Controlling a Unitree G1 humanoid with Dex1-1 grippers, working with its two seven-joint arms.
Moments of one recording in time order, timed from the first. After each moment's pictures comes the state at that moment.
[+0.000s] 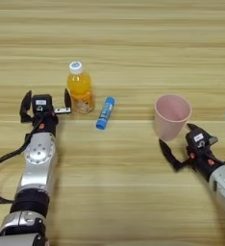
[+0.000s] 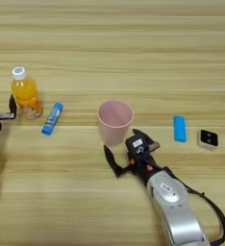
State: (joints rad) left arm -0.26 0.14 0.14 0.56 0.00 -0.37 0.08; right arm 0.14 -0.23 0.12 -0.08 0.02 0.08 0.34
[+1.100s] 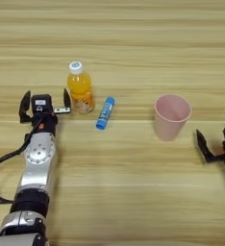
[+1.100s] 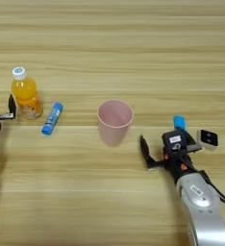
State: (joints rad) left arm -0.26 0.14 0.14 0.56 0.01 -0.37 0.10; right arm 0.18 -0.26 -0.09 -0.18 0.02 0.12 0.20
